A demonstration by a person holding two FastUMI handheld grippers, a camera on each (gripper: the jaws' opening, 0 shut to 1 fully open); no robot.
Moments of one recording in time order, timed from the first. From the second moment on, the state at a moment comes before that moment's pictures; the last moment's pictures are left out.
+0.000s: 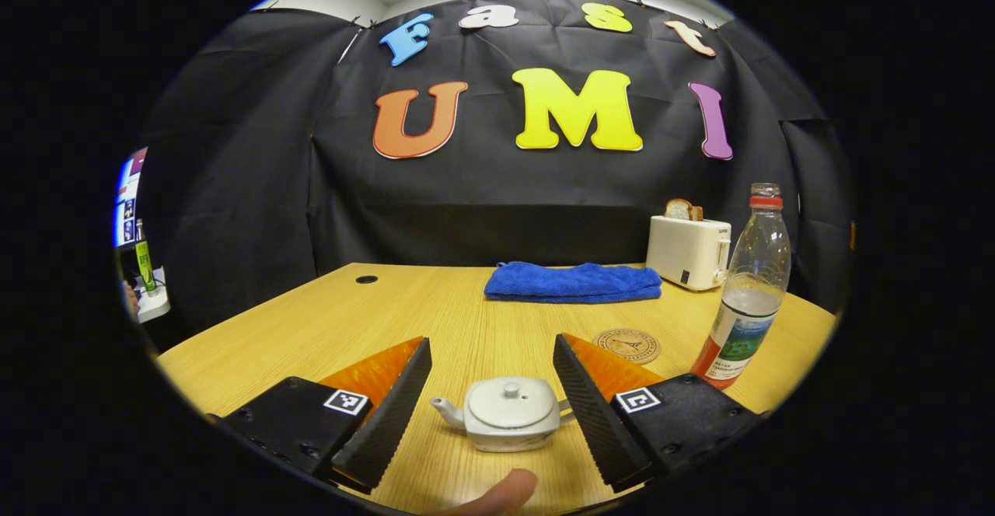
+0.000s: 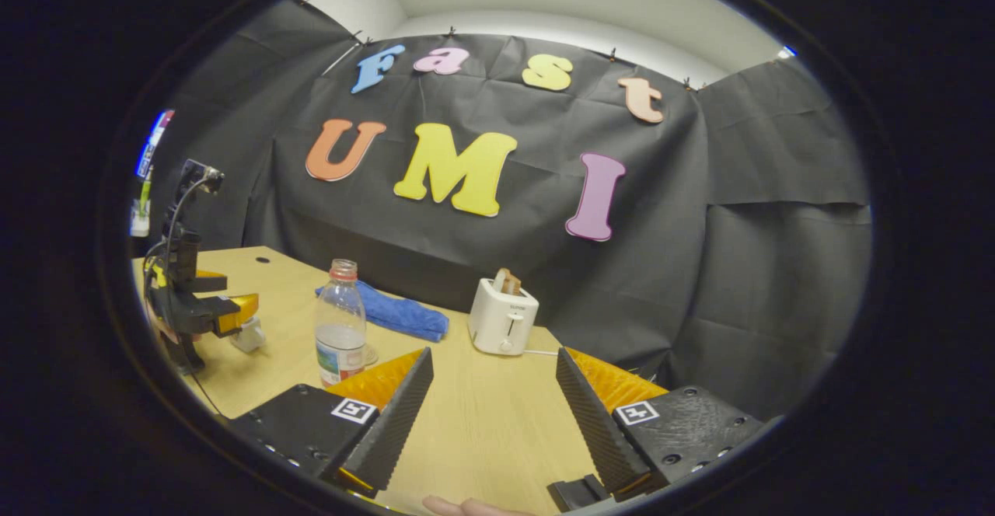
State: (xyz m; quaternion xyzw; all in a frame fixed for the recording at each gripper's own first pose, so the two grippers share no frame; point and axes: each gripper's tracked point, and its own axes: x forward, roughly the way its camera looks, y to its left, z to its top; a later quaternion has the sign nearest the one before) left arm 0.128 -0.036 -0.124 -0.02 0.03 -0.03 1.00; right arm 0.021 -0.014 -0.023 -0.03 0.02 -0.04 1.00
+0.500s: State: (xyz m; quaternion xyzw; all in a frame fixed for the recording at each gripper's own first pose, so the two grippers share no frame) left arm 0.133 -0.054 -0.135 -0.02 0.04 -0.06 1.00; right arm 0.023 -0.015 -0.026 -0.03 0.03 -0.04 1.00
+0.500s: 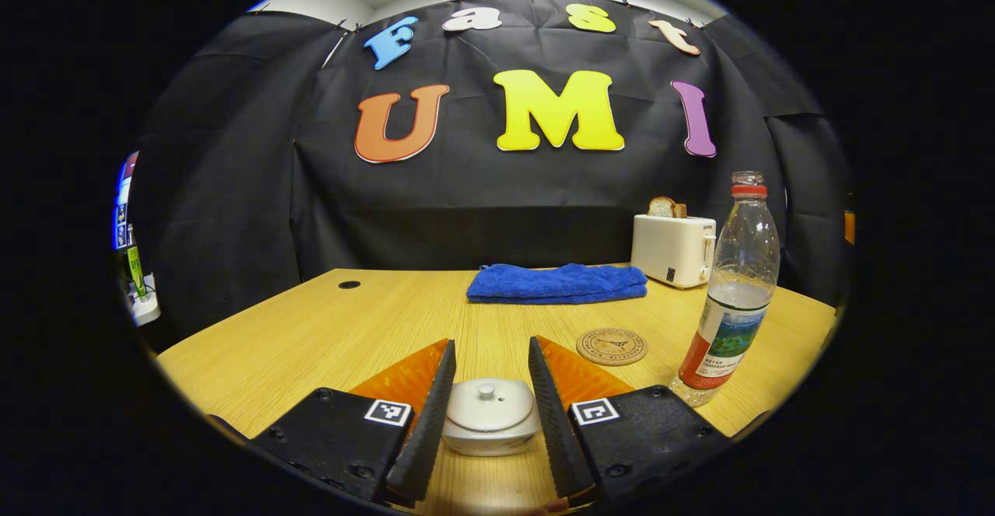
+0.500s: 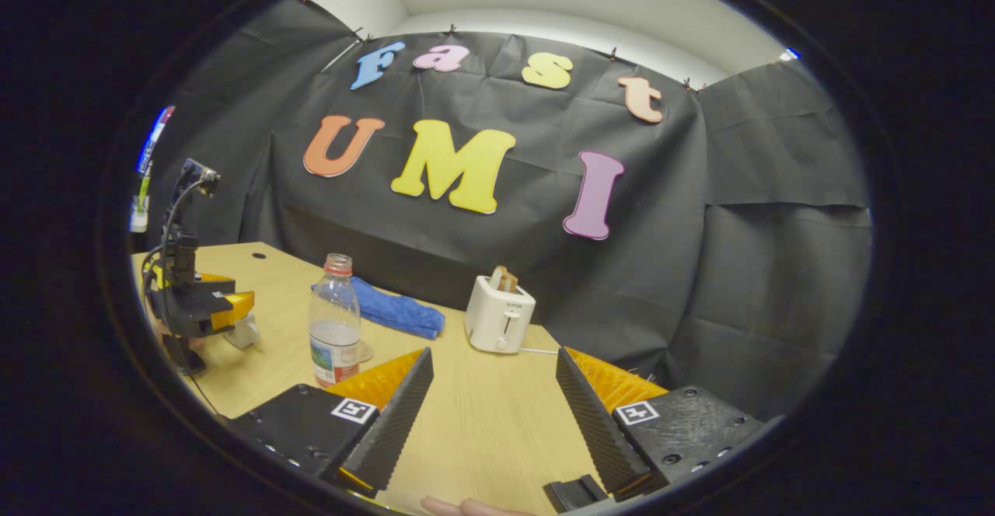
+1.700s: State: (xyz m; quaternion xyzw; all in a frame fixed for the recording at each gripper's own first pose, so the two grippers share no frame) left arm 0.123 -0.032 -0.098 -0.06 0.03 -0.08 0.99; right arm 0.046 0.139 -0.080 0.01 0.04 0.12 0.99
